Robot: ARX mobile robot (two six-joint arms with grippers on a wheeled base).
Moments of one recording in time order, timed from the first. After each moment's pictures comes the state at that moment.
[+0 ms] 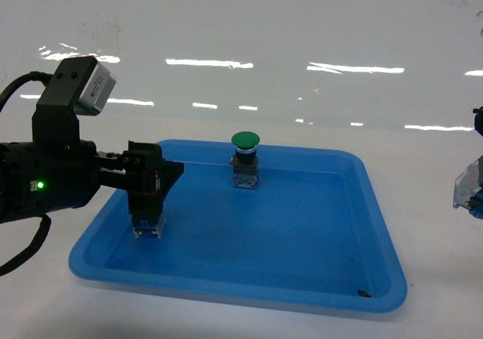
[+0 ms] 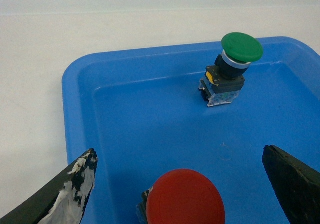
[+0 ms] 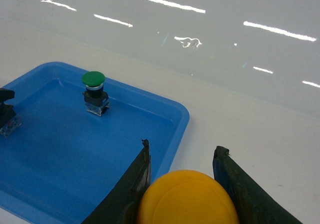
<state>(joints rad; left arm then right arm) -0.15 1.86 0.66 0.76 0.29 -0.04 0.33 1.11 0.38 0.51 0.08 -0.07</state>
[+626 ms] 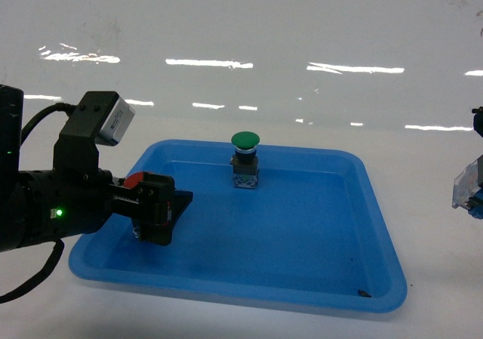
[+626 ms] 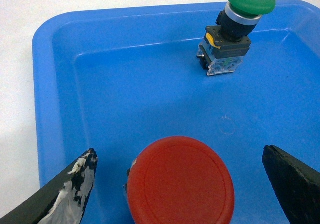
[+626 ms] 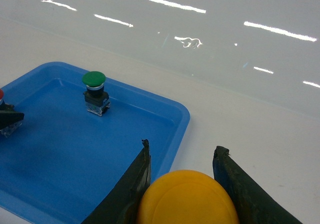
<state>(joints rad) -0.16 1.94 0.67 0.75 0.30 -0.02 0.33 1.11 0.38 0.51 0.08 -0.07</state>
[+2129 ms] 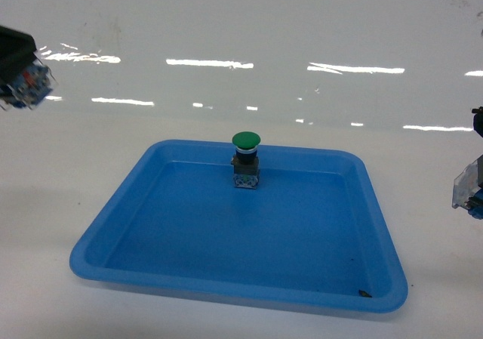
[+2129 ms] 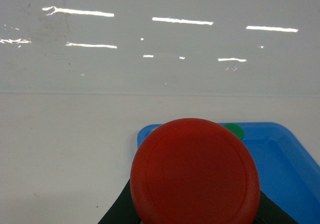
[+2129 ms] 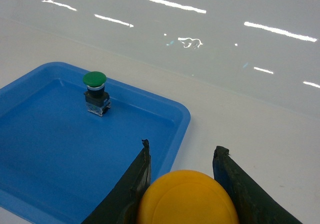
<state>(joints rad) -0.06 1.17 0.51 0.47 0.18 -0.10 0.33 1.11 0.38 0.51 0.08 -0.07</state>
